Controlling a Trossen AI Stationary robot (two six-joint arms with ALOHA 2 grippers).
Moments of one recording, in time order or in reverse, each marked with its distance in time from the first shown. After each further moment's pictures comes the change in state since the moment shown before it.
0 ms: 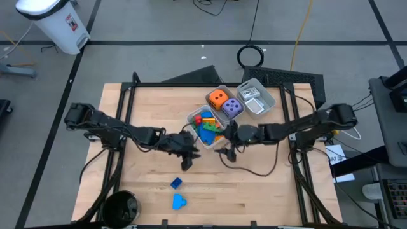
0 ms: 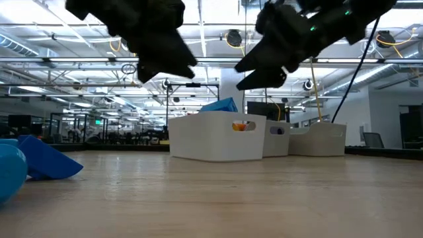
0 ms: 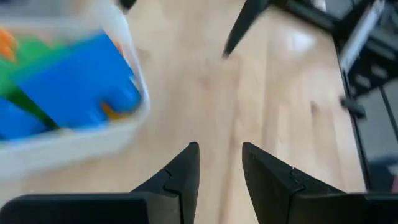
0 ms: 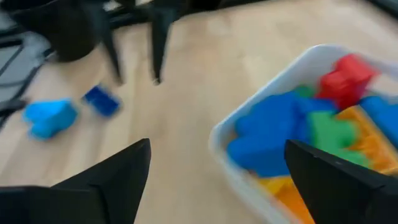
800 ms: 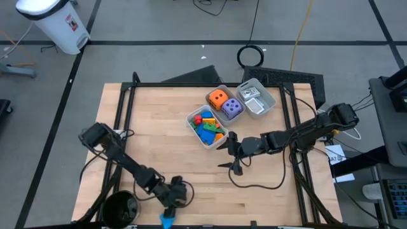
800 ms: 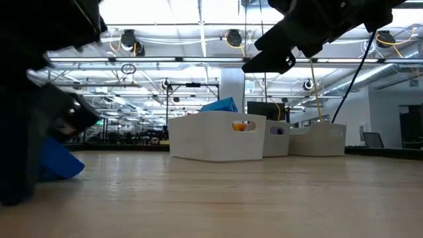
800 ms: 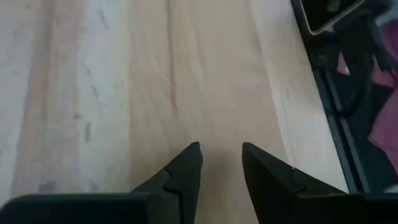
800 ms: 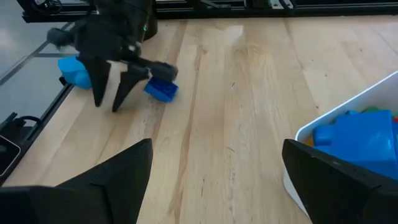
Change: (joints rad) left arm -0.483 0.382 0.002 0.172 -0.006 -0.102; right arm 0.162 -0.014 -0.001 0.011 0.004 -0.081
